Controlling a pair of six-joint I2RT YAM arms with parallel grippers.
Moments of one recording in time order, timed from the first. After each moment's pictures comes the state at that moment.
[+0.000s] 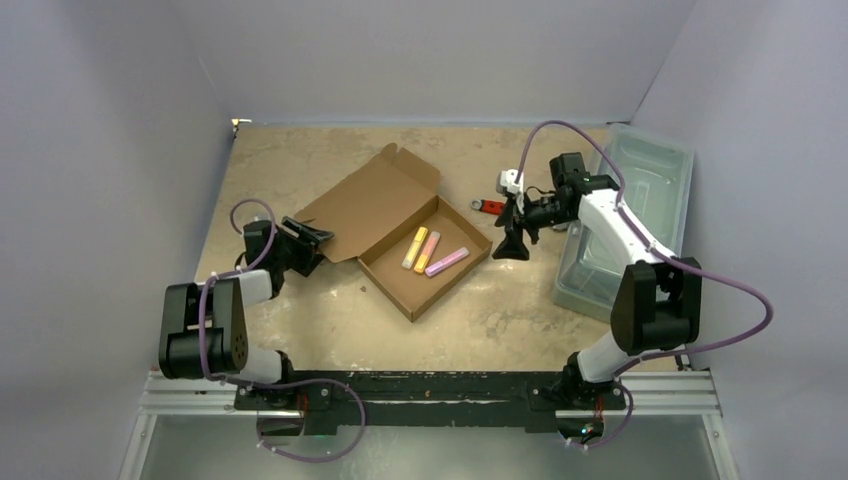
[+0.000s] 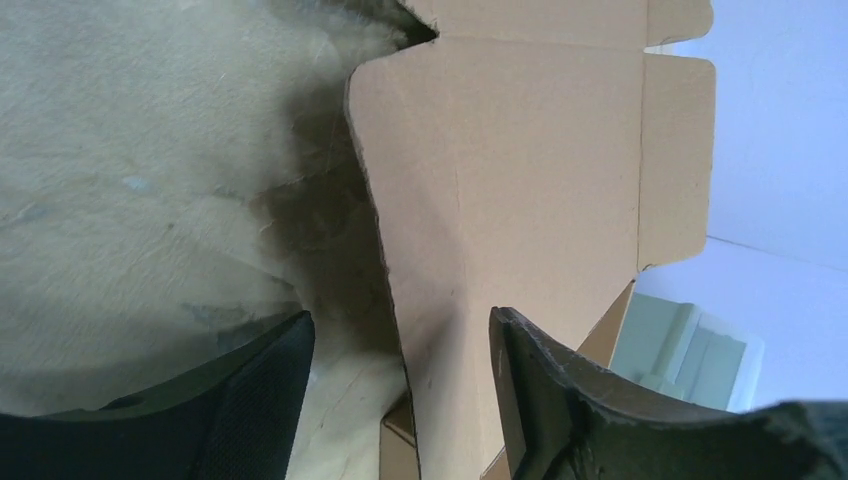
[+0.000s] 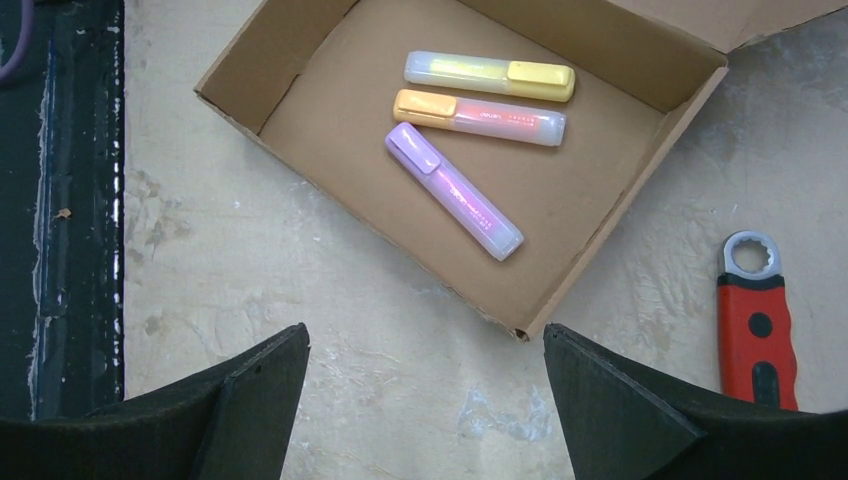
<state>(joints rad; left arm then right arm) 0.14 1.41 0.43 0.31 0.35 -1.05 0.11 1.55 1.21 -0.90 -0.96 -1.04</state>
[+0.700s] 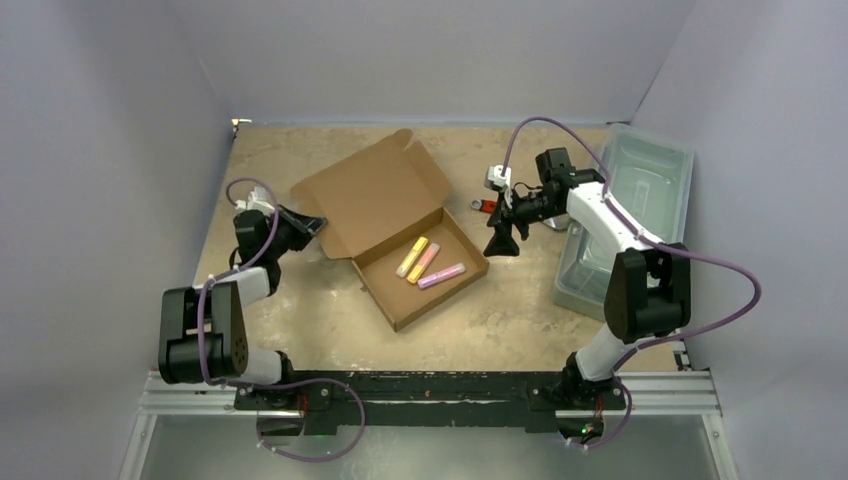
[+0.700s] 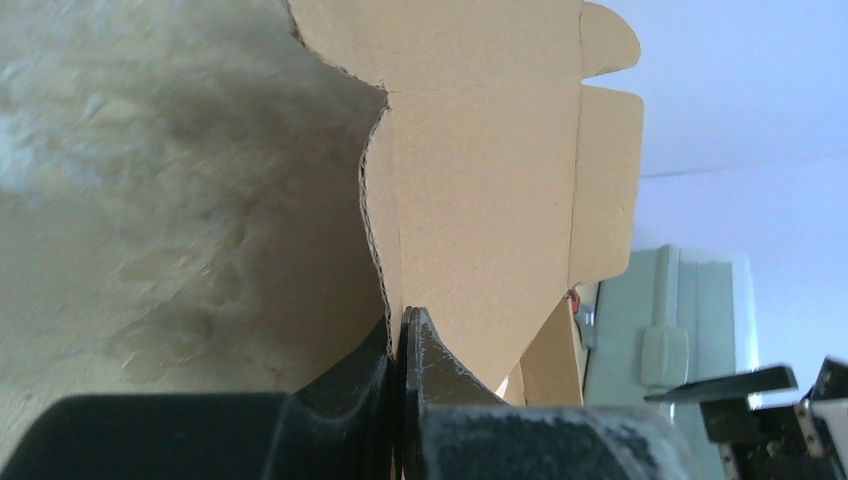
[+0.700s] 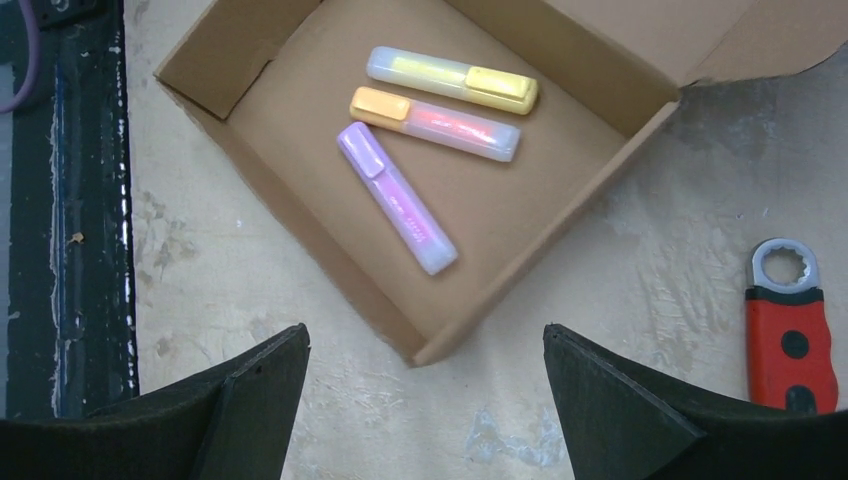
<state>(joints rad) 0.15 1.44 0.46 0.56 0.45 -0.93 0.17 1.64 1.27 -0.87 -0.92 -0.93</state>
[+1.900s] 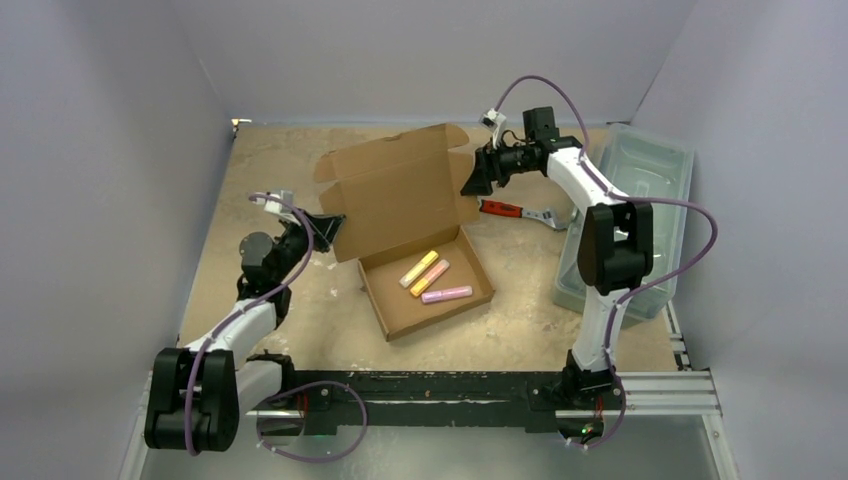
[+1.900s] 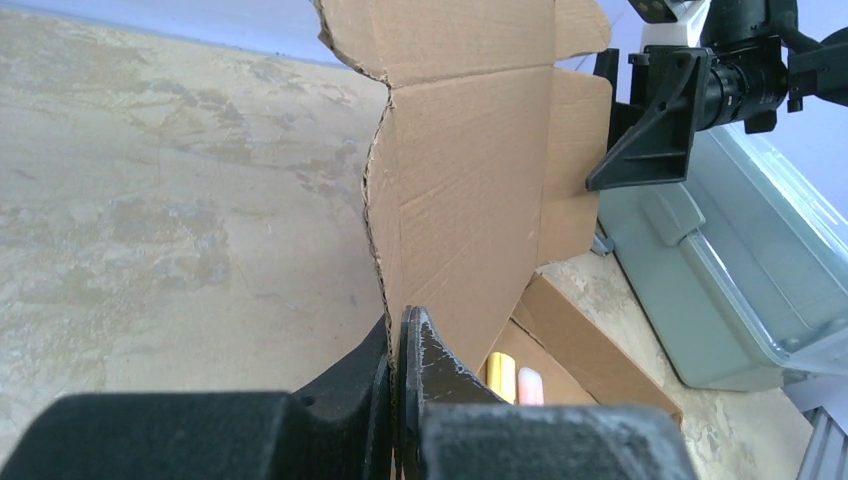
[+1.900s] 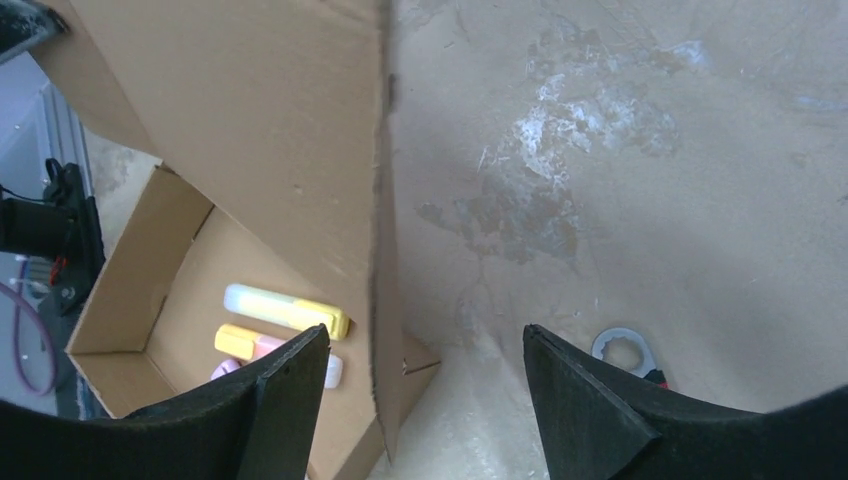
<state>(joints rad) -0.03 1.10 0.32 0.82 0.51 -0.52 0.18 2.00 1.67 -0.57 -0.92 -0.29</state>
